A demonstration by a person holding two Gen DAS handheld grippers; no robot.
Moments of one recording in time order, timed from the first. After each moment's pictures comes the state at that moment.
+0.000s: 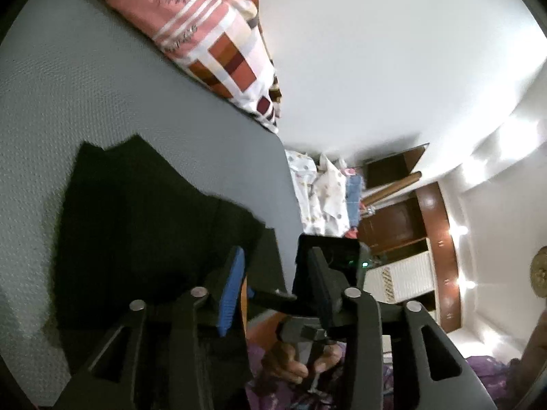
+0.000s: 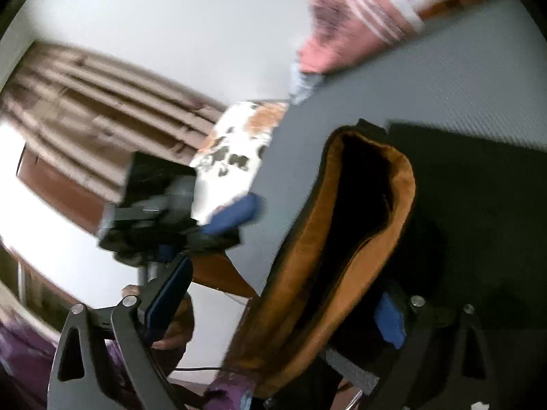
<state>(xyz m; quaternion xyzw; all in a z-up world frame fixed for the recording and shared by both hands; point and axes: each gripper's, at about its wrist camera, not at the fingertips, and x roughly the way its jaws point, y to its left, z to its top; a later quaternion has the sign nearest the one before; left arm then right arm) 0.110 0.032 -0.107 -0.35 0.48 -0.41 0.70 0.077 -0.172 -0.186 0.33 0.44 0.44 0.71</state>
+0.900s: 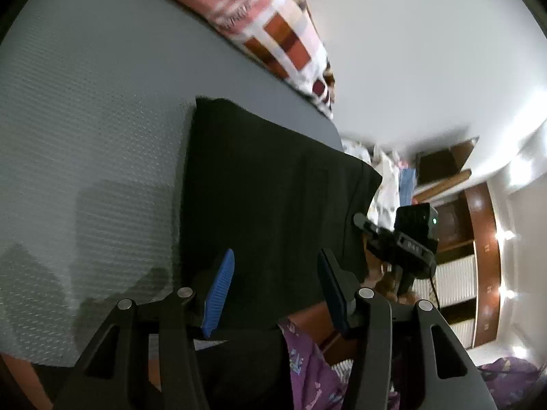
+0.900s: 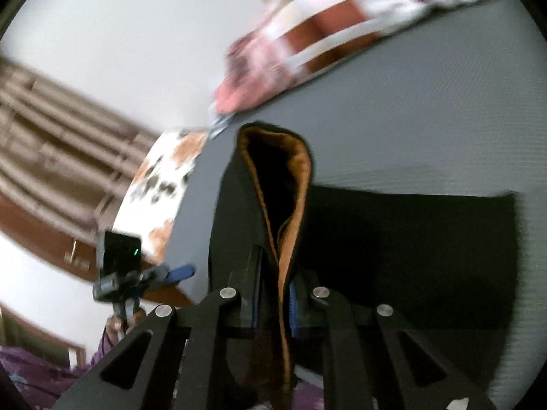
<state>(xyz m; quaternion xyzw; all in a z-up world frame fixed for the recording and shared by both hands) 0.062 0.016 -0.152 -0.30 0.54 -0.33 0.71 0.081 -0.331 -0.171 0.30 0.47 0.28 0.78</state>
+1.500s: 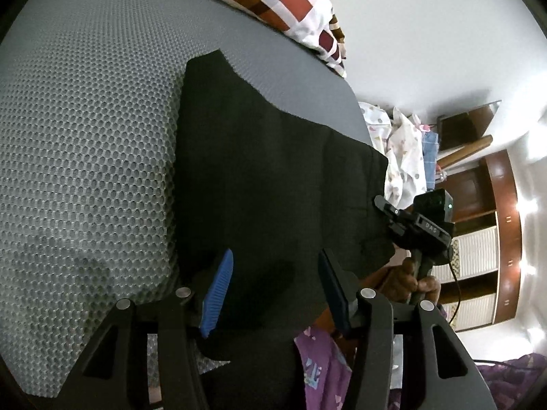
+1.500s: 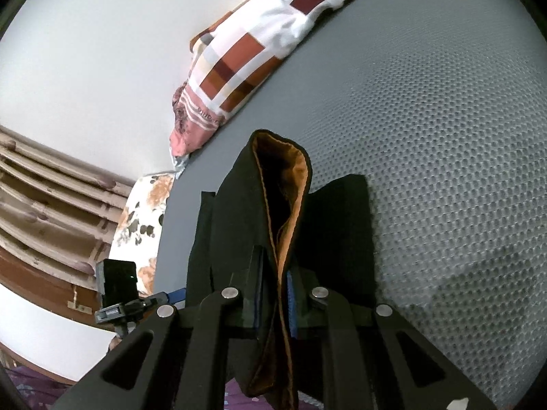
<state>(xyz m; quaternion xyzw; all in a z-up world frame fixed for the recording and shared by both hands) 0.064 -0.057 -0.178 -0.24 0.58 -0.33 0.71 0.067 -0.429 -0.217 0.37 0.45 0.22 0.78</state>
